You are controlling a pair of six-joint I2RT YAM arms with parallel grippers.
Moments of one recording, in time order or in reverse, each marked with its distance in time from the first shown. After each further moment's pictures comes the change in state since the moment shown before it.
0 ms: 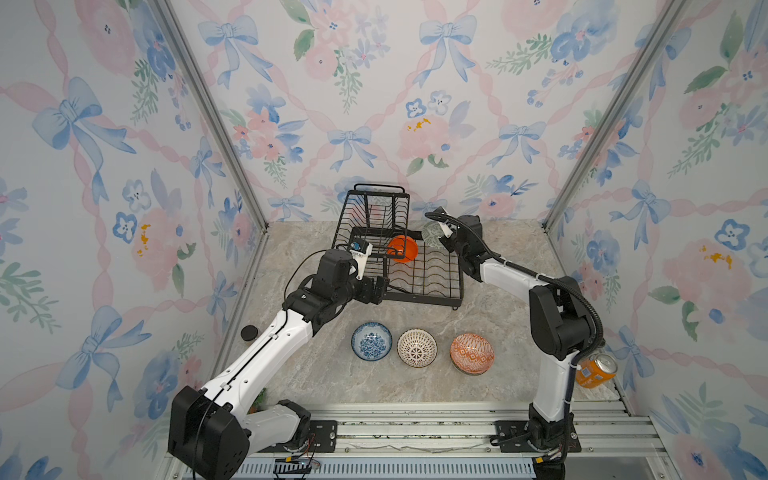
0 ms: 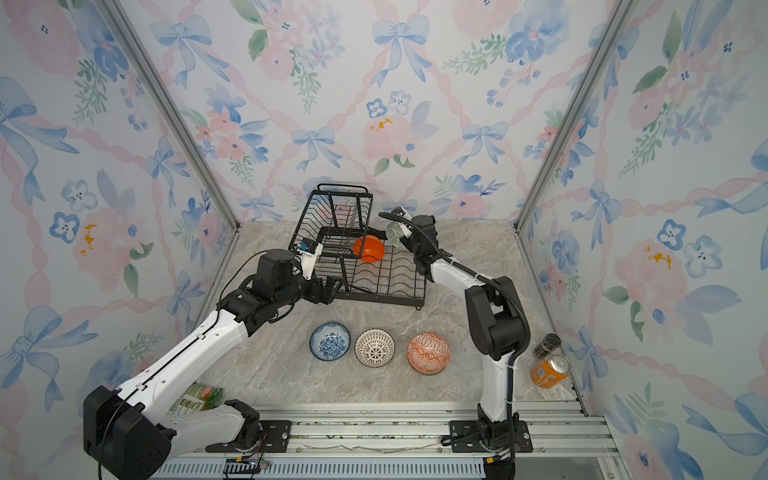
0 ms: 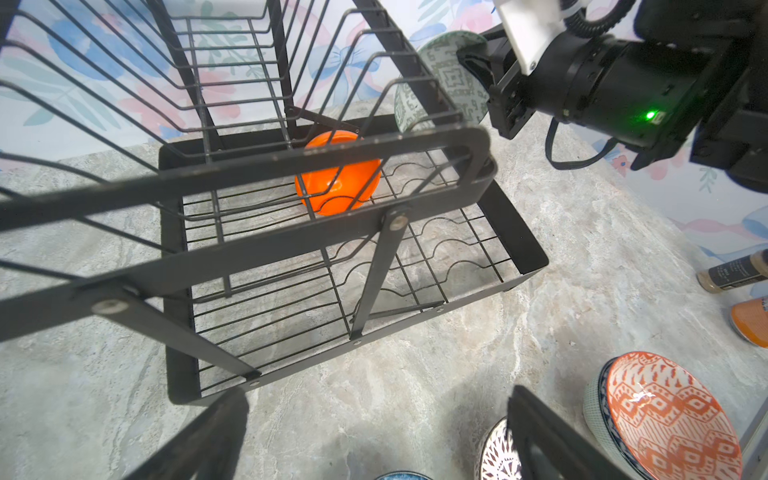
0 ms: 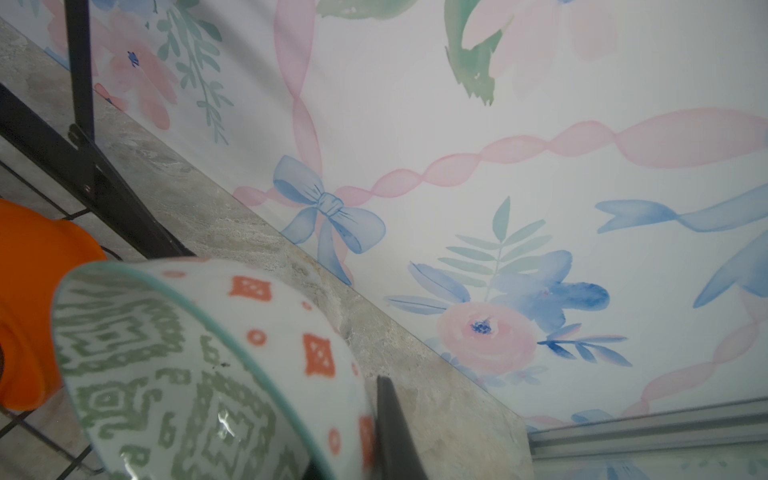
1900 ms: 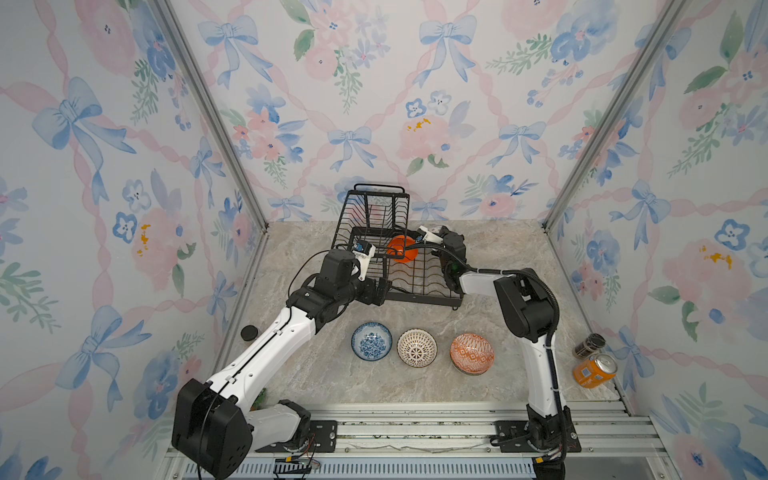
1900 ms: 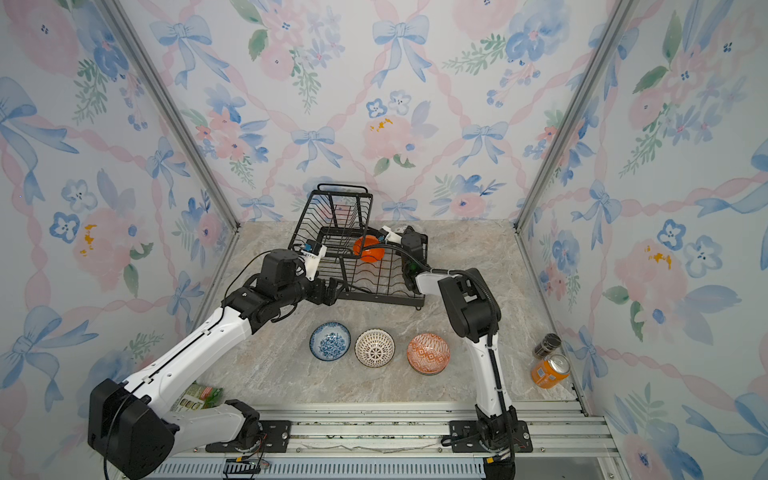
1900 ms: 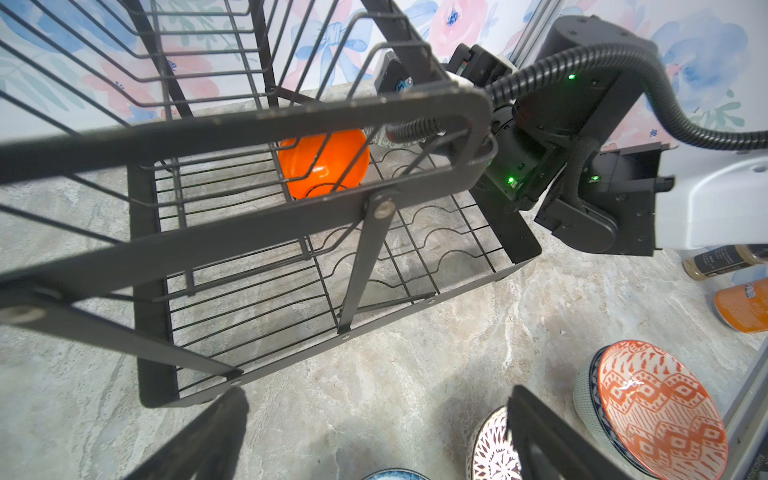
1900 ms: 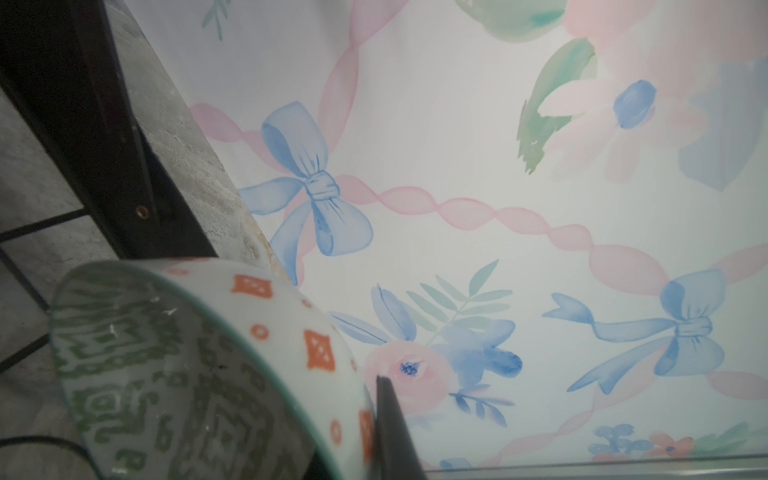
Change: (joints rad) left arm 0.000 0.032 0.000 0.000 0.034 -0.003; right arm 0.034 0.262 -0.002 0.462 0.152 -0.569
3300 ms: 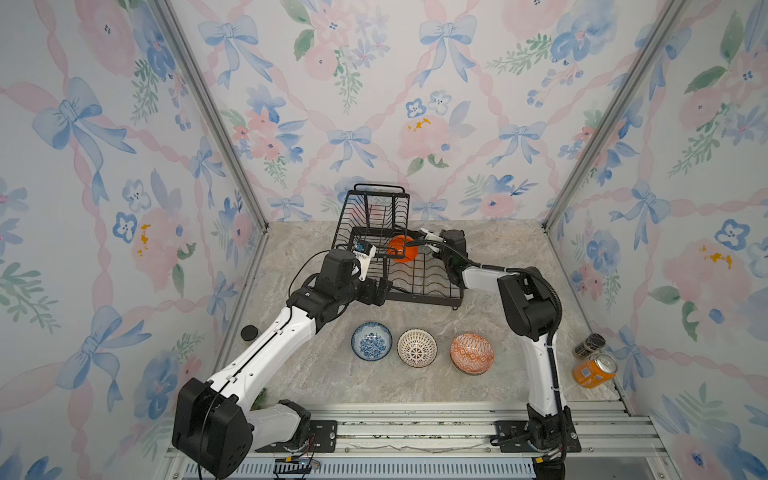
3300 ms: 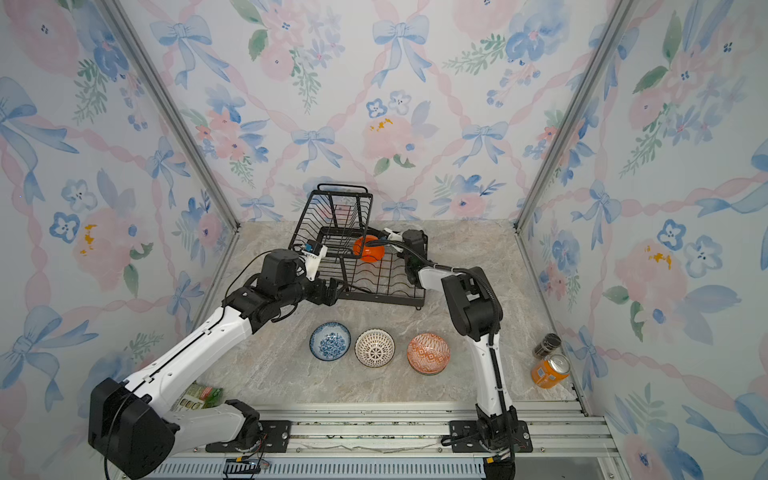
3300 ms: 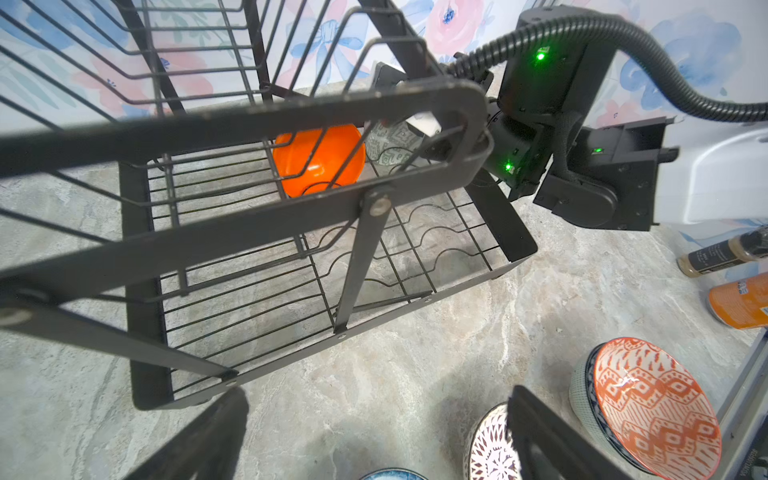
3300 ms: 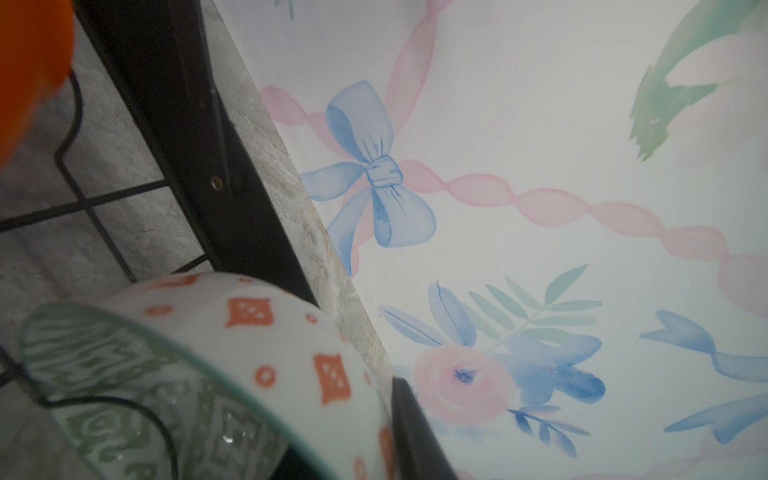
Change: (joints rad) left arm 0.000 0.004 0.000 0.000 0.011 0.000; right arm -0.029 -0.004 0.059 -0.249 -0.102 0.101
